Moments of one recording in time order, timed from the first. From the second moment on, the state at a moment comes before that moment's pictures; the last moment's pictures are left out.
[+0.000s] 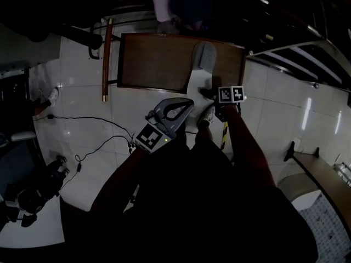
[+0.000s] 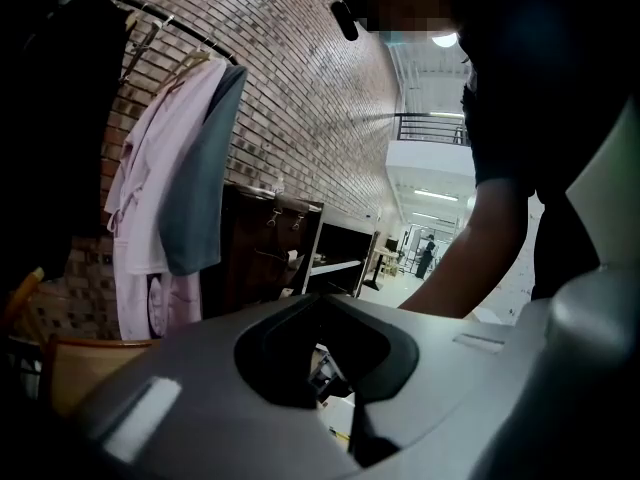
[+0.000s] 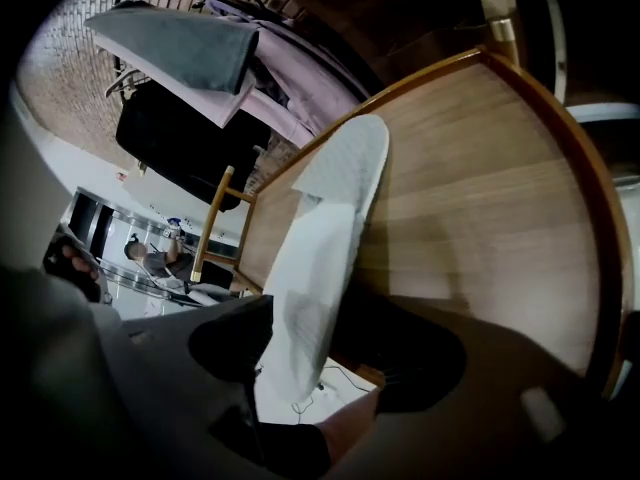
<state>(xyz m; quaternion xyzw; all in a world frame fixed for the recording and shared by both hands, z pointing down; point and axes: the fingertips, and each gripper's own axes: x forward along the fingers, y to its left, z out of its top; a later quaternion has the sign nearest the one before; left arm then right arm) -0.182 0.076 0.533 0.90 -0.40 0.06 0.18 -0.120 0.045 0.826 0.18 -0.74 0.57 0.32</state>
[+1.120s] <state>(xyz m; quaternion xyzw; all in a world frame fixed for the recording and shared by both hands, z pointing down) -0.183 0.086 0.533 0.90 -0.40 0.05 0.17 -0.127 0.055 0.741 0.17 -0.79 0.55 0.24</state>
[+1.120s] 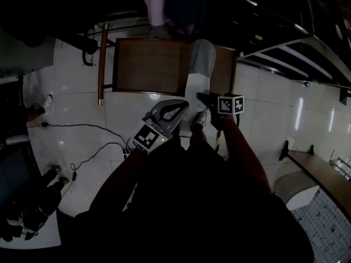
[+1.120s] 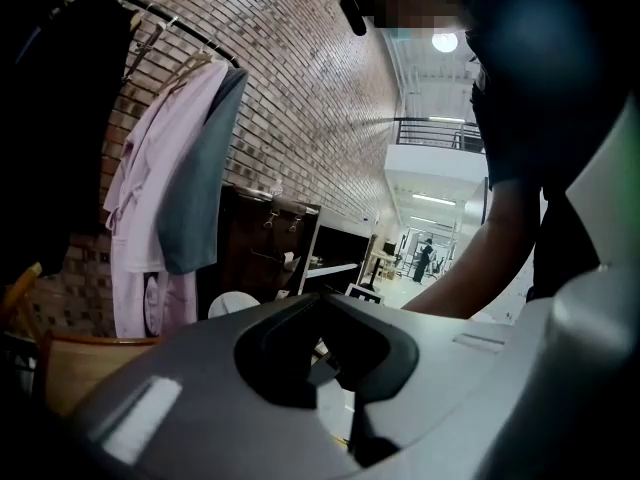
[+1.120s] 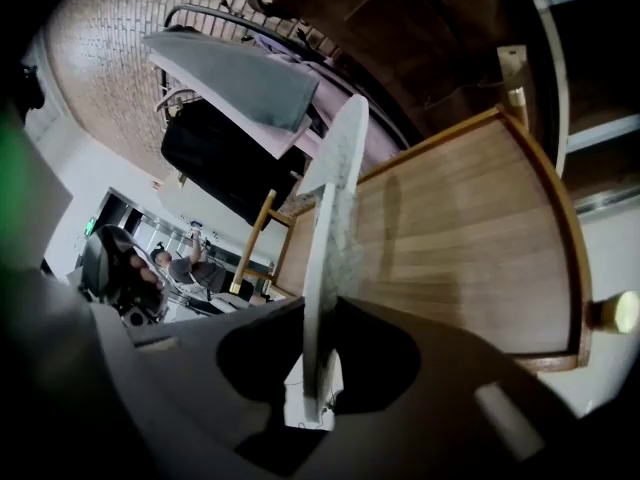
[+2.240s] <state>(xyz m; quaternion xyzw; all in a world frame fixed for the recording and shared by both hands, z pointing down) -0.156 0.116 0.410 0.93 -0.36 0.01 0.09 -0.089 0.085 0.420 0.26 -0.95 0.18 0.06</state>
